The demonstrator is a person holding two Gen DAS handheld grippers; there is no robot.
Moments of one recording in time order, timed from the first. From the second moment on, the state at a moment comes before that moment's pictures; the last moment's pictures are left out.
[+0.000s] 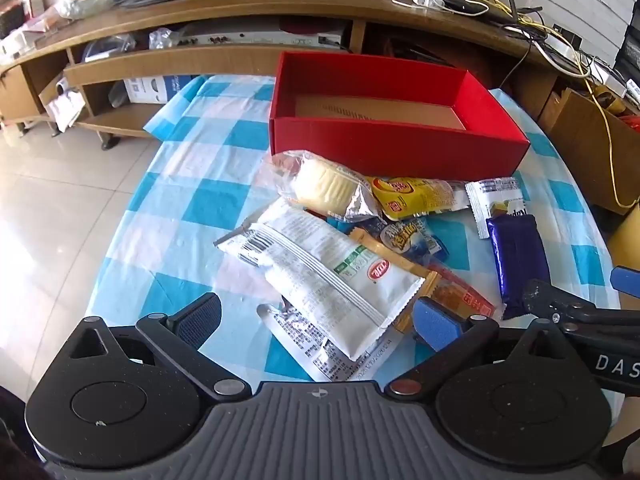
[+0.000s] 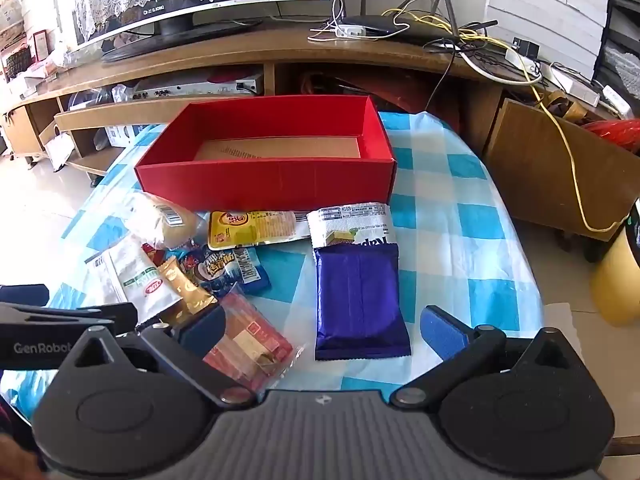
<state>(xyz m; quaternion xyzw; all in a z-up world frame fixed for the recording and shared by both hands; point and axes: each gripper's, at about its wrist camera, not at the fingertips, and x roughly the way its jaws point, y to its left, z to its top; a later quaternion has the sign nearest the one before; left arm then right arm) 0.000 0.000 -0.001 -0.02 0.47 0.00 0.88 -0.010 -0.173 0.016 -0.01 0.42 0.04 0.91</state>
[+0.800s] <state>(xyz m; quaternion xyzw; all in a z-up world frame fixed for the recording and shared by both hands) 0.003 0.000 -0.013 -0.02 0.50 0.00 0.86 -0.006 -0.172 0.002 -0.02 0.46 0.04 0.89</state>
